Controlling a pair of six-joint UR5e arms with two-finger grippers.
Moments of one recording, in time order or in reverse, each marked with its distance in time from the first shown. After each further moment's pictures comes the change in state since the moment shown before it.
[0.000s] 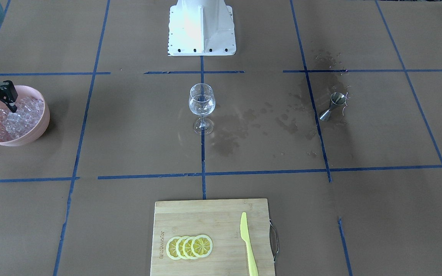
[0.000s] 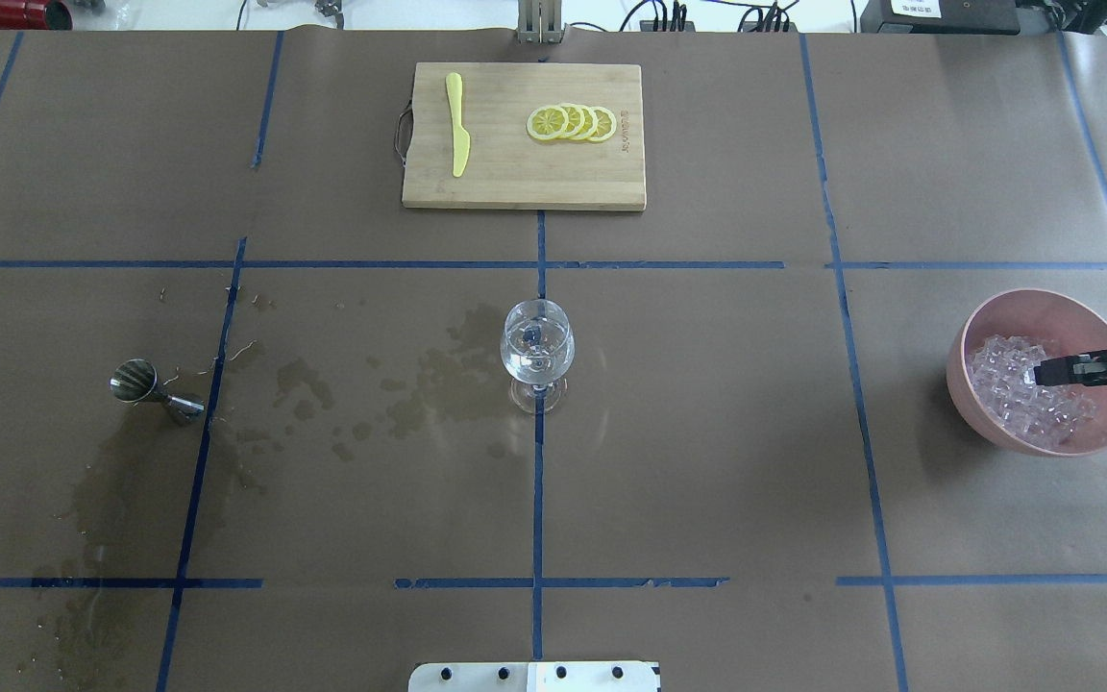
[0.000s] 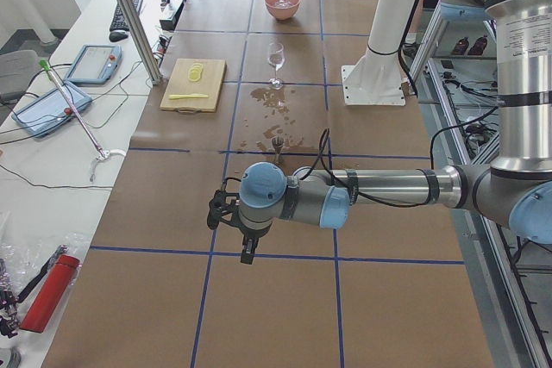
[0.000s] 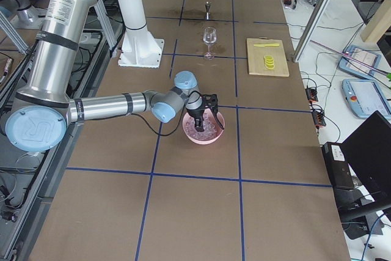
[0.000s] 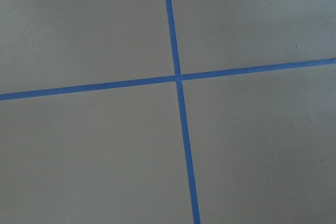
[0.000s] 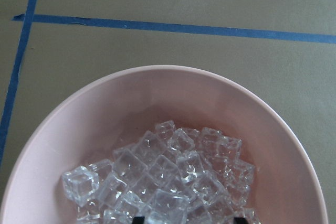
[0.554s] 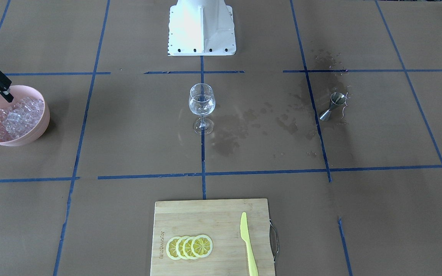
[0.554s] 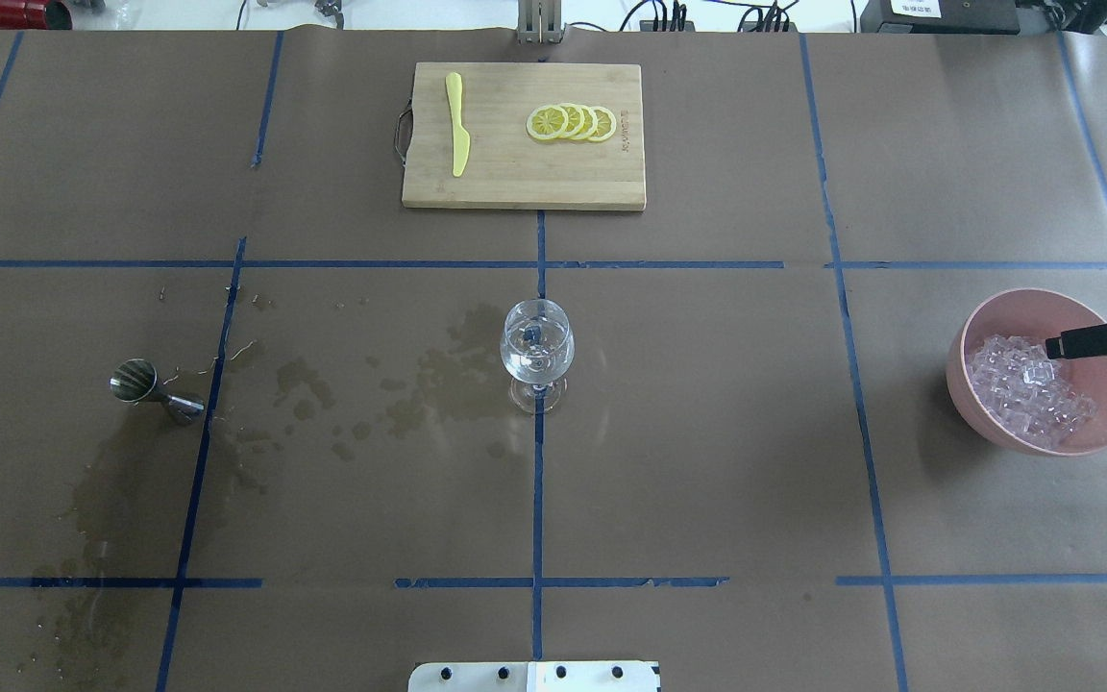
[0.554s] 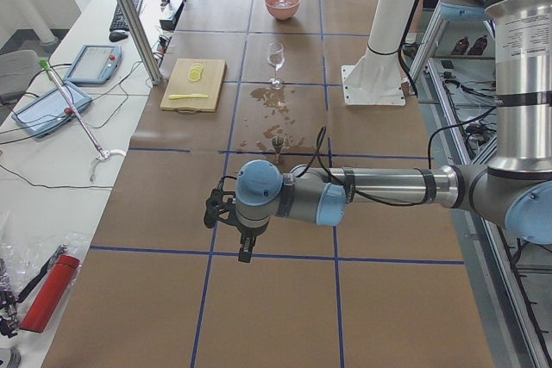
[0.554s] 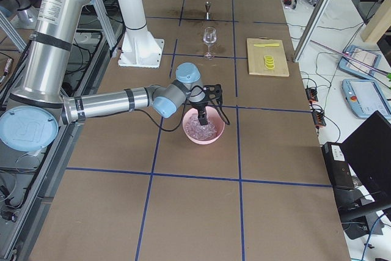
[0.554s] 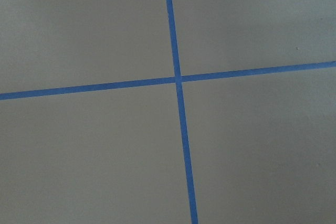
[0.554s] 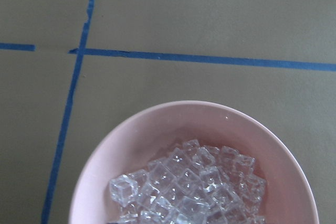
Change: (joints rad) left arm -0.001 -0.014 0.001 0.024 0.000 -0.001; right arm 0.113 -0.005 0.046 -0.011 0.119 -0.072
